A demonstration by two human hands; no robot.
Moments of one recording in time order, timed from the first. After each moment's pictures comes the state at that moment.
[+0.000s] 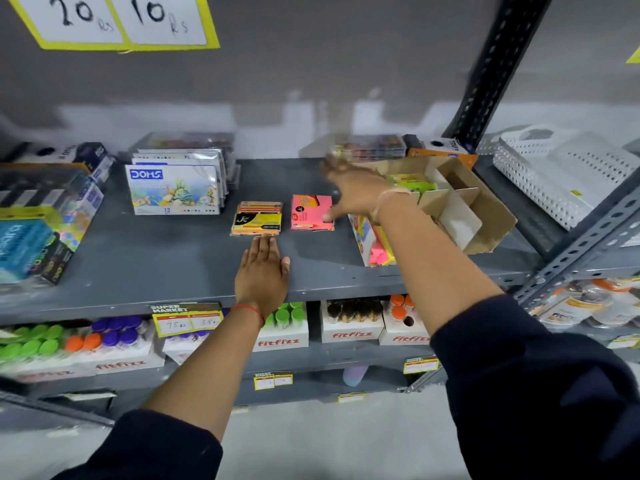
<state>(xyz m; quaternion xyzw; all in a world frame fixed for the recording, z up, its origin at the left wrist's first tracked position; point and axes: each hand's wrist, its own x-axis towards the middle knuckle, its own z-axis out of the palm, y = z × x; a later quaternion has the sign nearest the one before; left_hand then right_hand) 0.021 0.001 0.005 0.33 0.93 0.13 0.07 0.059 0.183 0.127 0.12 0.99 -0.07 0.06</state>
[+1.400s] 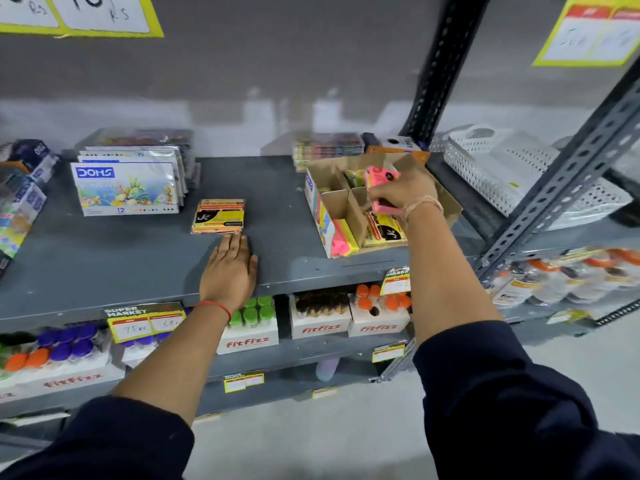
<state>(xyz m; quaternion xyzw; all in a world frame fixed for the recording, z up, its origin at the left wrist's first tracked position) 0.024 0.004 0.000 0.36 0.92 0.14 0.04 0.146 0.249 0.115 0.49 0.82 -0.27 -0.15</state>
